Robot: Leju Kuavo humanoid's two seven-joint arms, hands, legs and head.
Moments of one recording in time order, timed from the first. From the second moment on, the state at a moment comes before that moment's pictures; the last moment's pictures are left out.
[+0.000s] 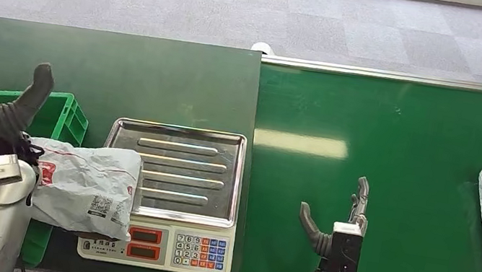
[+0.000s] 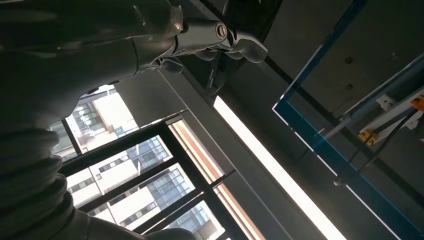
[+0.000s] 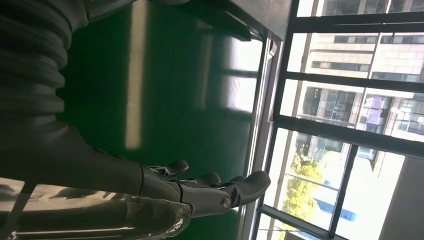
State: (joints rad) left arm -0.37 0.09 -0.03 -1.71 -0.38 0.68 -0.69; right arm -0.09 0.22 0.01 -1.08 0.36 -0.34 -0.64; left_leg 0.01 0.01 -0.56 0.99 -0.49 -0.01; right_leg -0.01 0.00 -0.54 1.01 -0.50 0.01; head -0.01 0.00
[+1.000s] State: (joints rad) left arm -0.09 0.33 0.12 -1.67 -0.99 -0.02 -0.36; right arm -0.10 0.22 -0.05 -1.05 0.39 -0.31 -0.63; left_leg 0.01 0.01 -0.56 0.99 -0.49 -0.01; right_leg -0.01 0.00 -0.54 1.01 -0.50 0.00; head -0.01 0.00
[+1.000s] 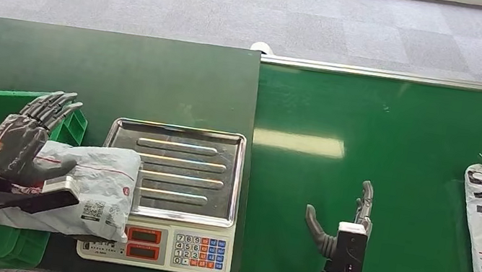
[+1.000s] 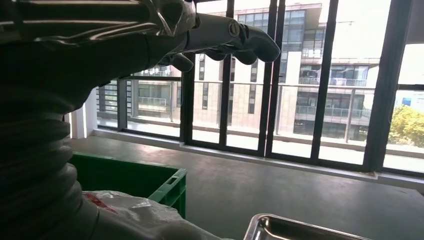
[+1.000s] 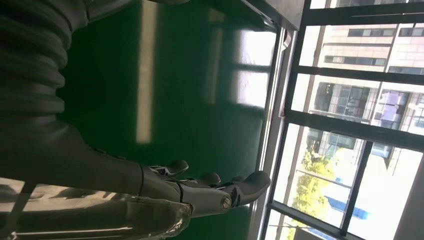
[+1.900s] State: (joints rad) left arm 0.26 0.50 0.41 -1.95 -0.64 -0.64 -0.54; right arm -0.11 0.22 -0.07 -1.03 0.38 -0.33 -0.63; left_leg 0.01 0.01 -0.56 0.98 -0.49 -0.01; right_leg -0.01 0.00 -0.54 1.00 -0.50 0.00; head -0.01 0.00
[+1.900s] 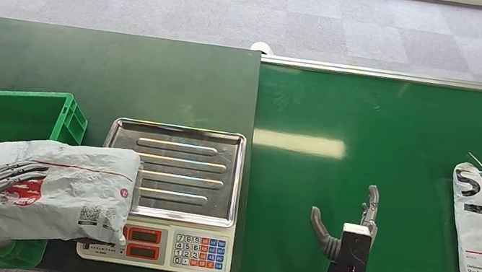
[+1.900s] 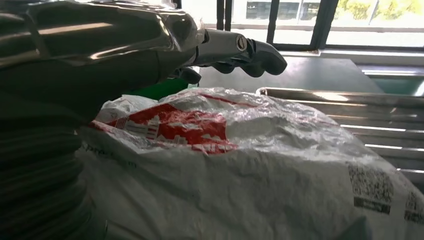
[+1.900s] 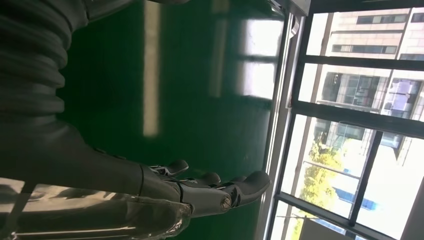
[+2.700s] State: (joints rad) left arm 0.11 0.58 0.12 -1.84 -0.87 -0.41 -0.23; right arm -0.09 0.22 -0.09 -1.03 0.38 -0.34 -0.62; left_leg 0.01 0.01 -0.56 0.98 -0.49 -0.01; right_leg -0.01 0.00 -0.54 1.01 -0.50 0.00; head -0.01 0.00
